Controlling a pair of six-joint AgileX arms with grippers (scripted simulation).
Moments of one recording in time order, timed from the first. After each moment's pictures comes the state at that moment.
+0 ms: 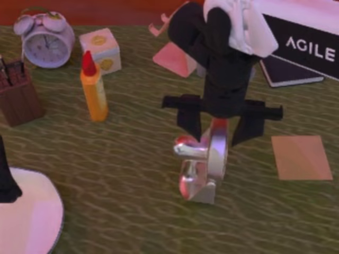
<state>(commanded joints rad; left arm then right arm) 0.00 0.00 0.00 0.00 0.00 0.00 0.67 2.11 1.82 -1.28 0.00 0.84</state>
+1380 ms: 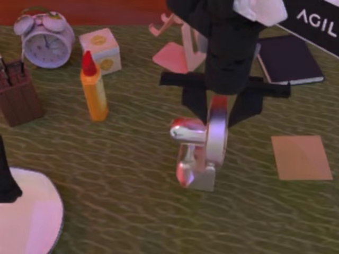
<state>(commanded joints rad) 0.00 0.00 0.00 0.00 0.00 0.00 0.68 2.12 2.03 -1.48 0.00 0.84</state>
